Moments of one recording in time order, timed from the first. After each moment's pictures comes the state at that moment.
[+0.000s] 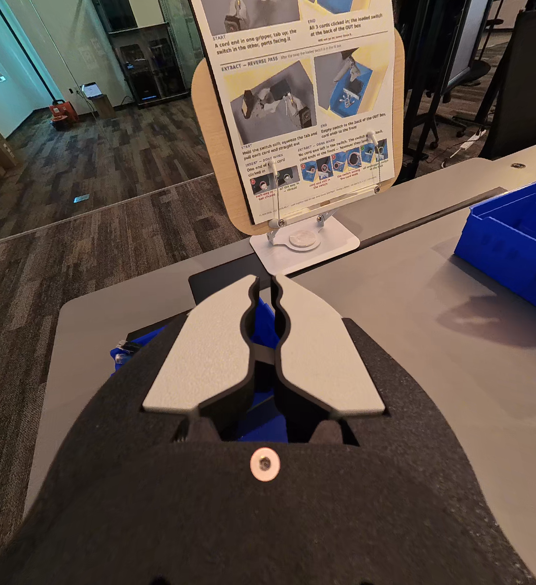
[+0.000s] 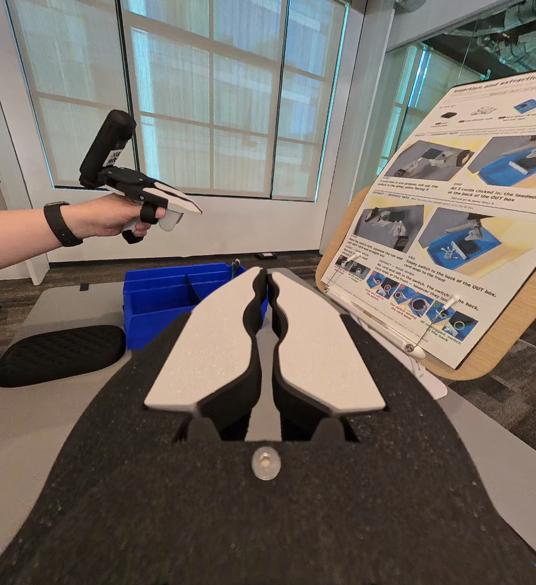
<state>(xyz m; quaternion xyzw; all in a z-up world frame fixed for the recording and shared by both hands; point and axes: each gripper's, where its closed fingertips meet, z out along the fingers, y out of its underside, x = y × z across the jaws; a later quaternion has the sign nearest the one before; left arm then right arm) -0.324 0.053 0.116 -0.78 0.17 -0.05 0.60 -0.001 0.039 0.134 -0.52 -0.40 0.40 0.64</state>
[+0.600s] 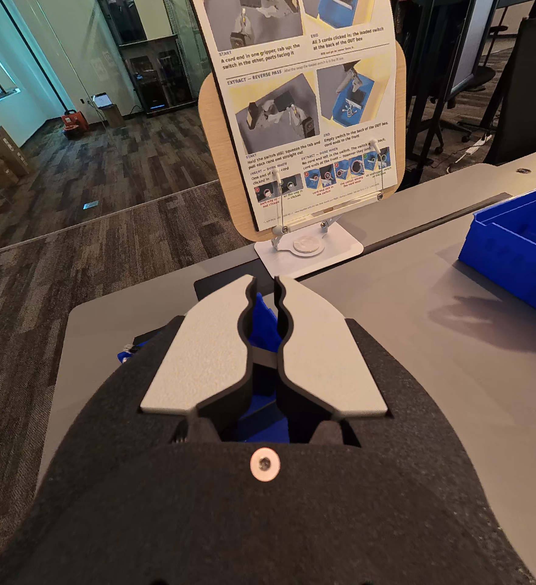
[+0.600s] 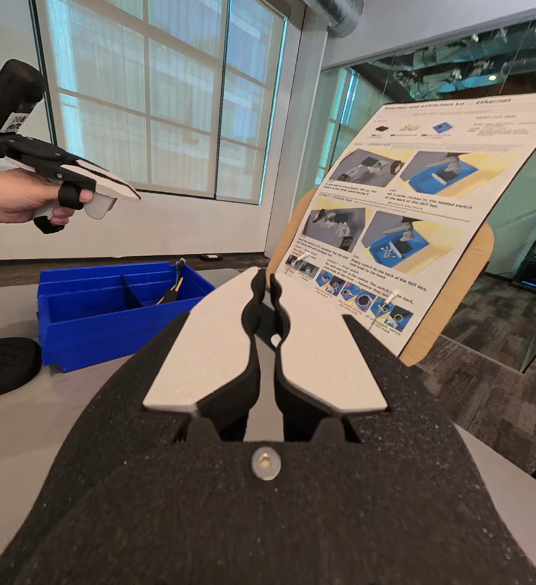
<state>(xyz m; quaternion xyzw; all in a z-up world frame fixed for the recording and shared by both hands) -0.325 0.051 0.123 -0.77 0.17 -0.05 0.61 -0.002 0.064 0.127 -0.53 -0.36 0.31 0.70</state>
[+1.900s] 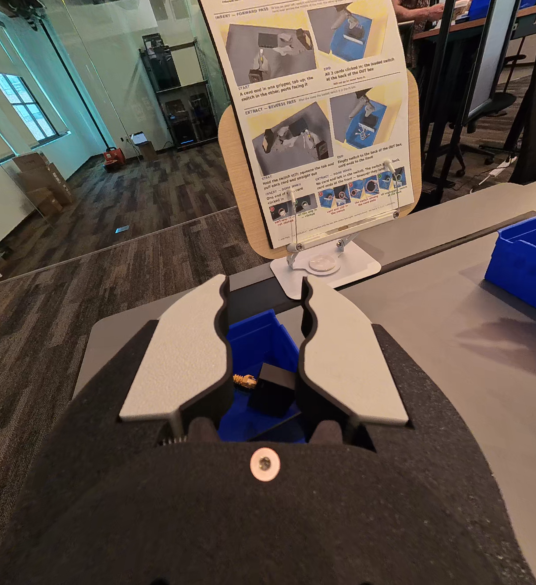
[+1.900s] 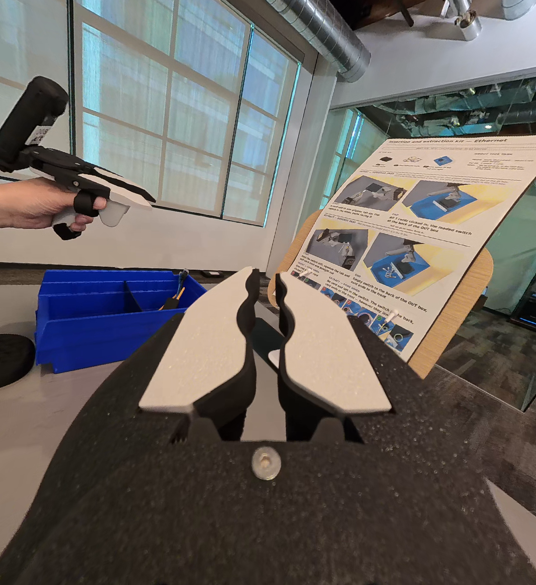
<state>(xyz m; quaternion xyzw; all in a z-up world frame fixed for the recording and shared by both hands) -0.326 0.054 0.127 -0.74 0.16 -0.02 0.65 -0.001 0.059 0.126 -0.49 -0.37 0.32 0.72</state>
